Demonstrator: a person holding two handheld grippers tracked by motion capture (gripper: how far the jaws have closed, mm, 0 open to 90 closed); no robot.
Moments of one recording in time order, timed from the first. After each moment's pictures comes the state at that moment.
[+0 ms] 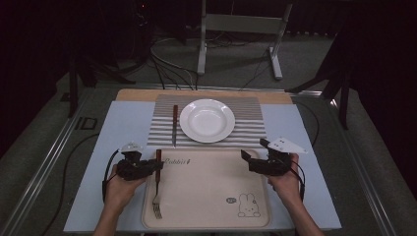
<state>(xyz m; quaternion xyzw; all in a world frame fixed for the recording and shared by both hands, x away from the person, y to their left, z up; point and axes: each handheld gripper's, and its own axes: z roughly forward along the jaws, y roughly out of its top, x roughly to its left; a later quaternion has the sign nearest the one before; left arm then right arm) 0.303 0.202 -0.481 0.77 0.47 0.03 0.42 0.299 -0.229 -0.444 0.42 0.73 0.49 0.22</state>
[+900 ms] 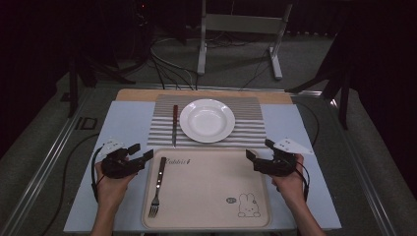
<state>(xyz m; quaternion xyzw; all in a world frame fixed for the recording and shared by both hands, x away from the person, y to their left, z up) 0.286 0.225 -0.449 0.70 0.48 0.18 0.50 0.298 -0.243 -0.445 0.43 0.72 0.49 0.23</state>
